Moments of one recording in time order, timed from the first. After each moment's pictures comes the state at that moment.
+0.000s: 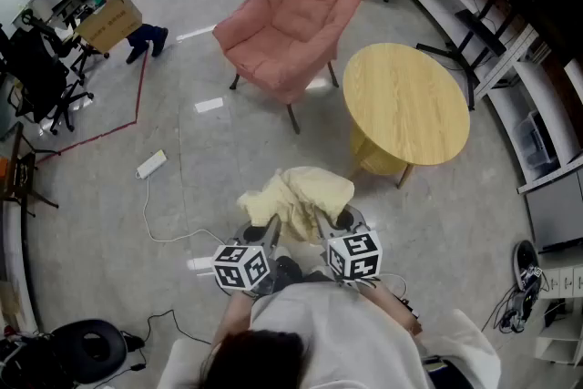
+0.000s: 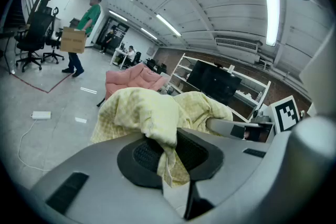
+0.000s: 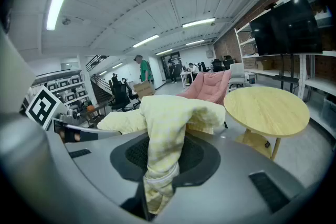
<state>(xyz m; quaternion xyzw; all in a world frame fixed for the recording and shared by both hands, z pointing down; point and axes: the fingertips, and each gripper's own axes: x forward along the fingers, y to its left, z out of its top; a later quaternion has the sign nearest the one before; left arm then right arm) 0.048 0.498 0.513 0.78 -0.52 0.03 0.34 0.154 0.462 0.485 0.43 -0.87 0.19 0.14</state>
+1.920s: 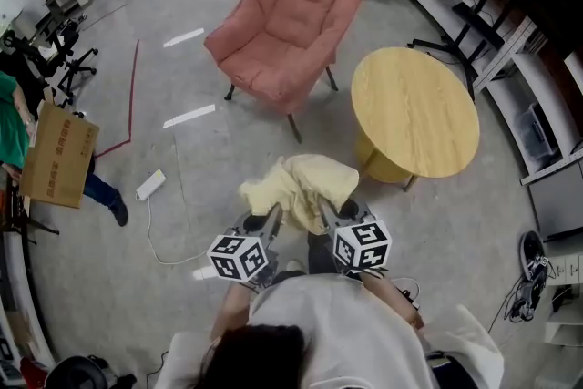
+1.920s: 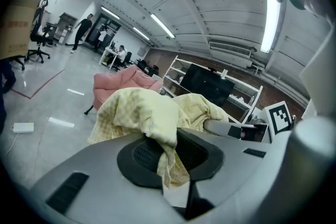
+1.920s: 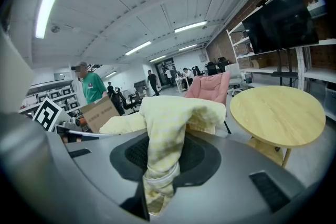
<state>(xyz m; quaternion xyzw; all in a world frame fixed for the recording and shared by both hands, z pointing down) -0.007 0.373 0.505 0.82 -0.48 0.01 0.33 0.103 0.345 0.478 0.46 -0.86 0.21 0.09</state>
